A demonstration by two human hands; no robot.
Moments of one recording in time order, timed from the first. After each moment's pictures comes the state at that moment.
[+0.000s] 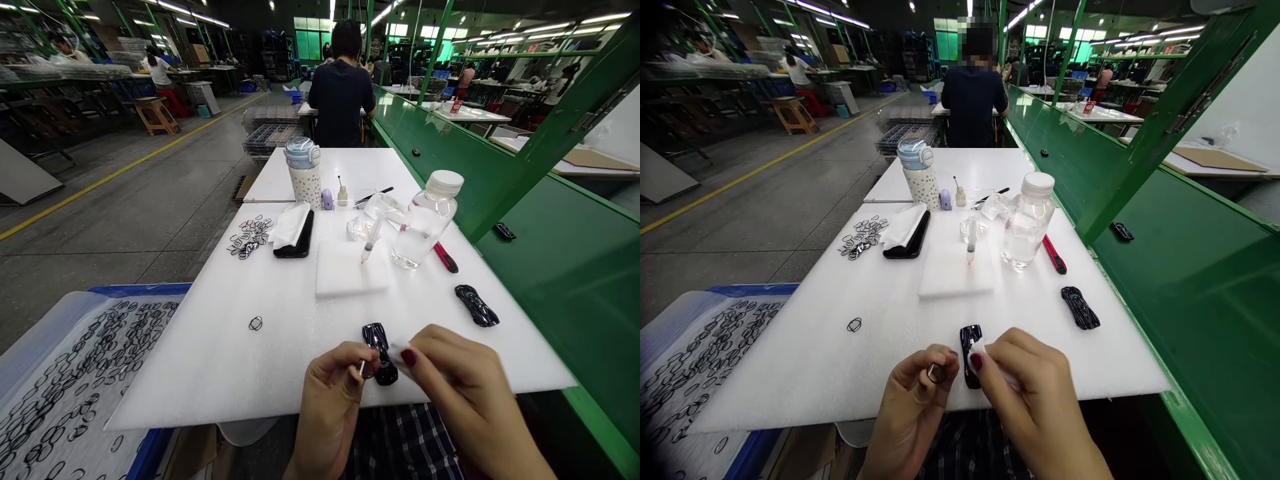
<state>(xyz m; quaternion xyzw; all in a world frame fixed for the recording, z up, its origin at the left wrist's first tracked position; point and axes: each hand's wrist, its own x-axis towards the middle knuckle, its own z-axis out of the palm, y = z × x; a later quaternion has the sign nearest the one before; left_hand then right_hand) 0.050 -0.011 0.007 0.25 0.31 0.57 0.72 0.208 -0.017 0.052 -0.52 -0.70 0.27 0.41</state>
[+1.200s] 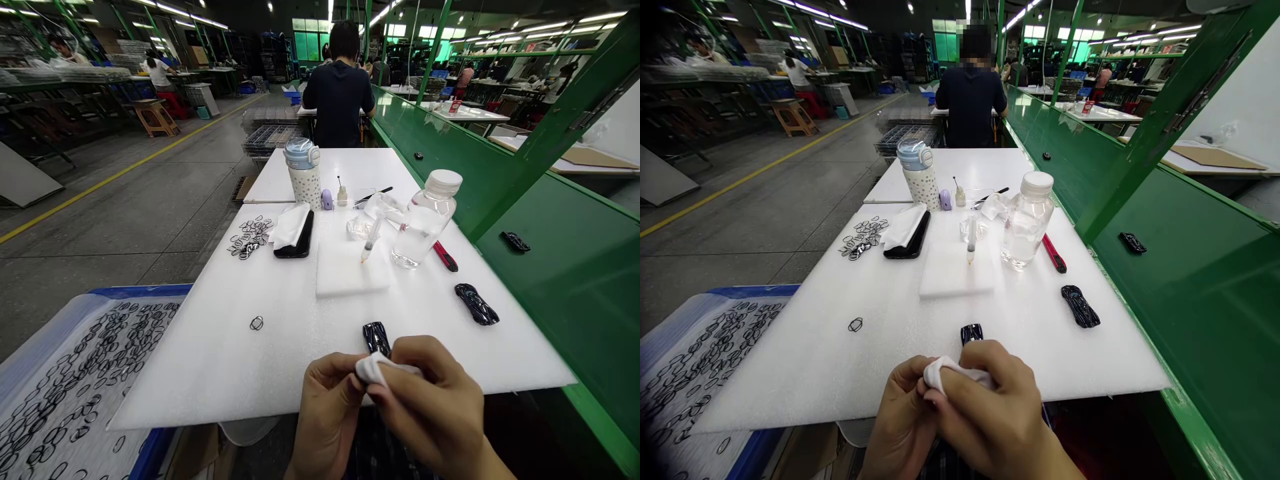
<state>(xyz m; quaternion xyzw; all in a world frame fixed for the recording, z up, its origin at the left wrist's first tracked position) 0.048 -0.014 0.010 0.16 0.28 0.57 0.76 0.180 -0.018 0.041 -0.41 -0.76 0.08 0.50</state>
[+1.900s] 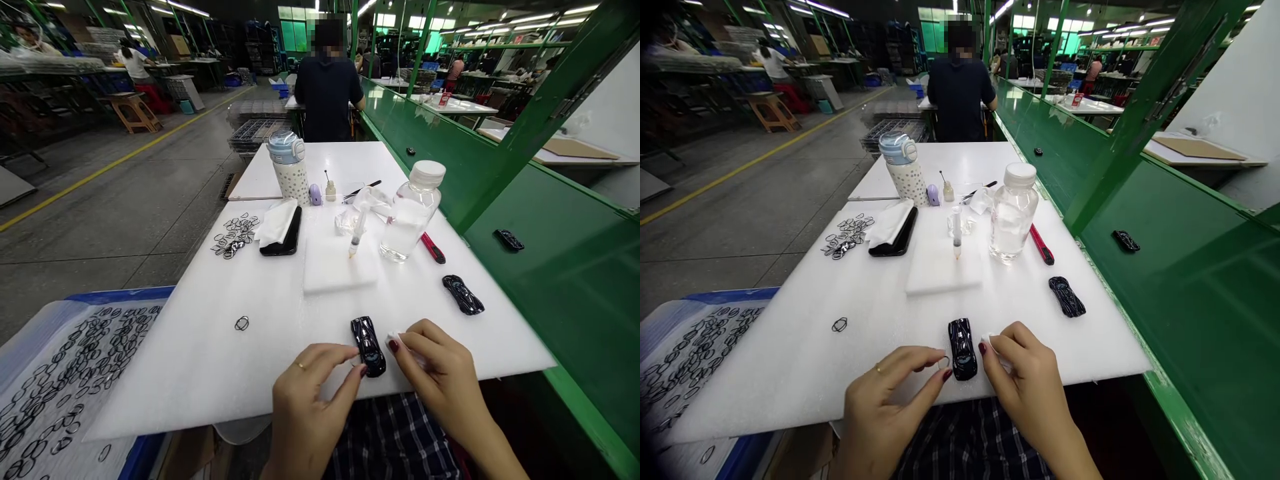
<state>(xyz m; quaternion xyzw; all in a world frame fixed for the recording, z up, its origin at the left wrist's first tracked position) 0.030 -0.009 0.012 0.70 0.49 0.44 0.28 0.222 -0.022 0.002 -0.58 -0.68 0.21 0.41</state>
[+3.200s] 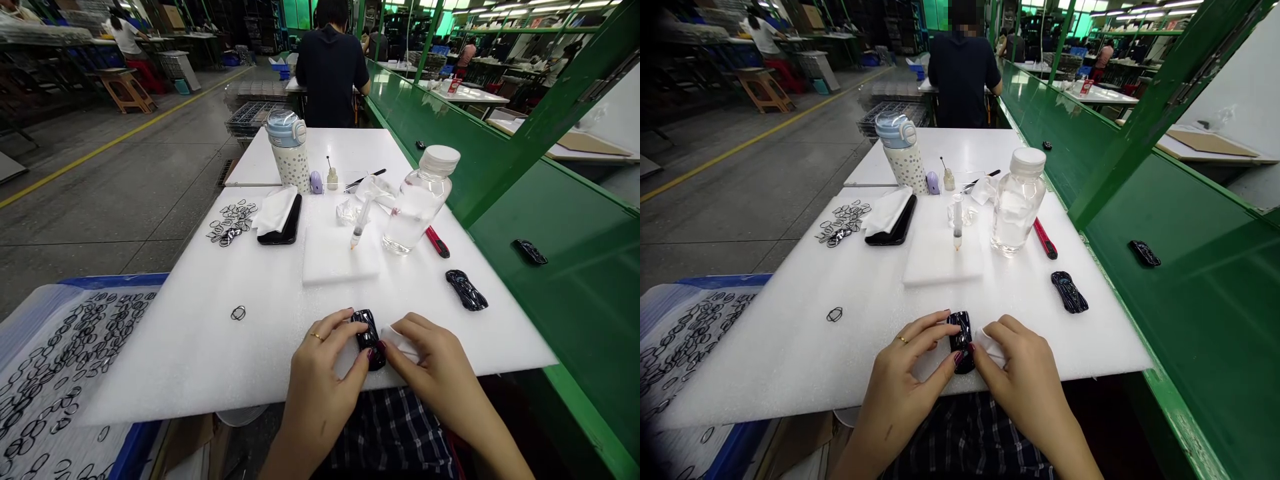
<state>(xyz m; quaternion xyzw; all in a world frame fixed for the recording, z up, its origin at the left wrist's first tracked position) 0.046 0.004 0.005 0.72 0.52 0.35 0.30 0.218 -0.014 0.015 -0.63 -0.66 0.30 0.26</state>
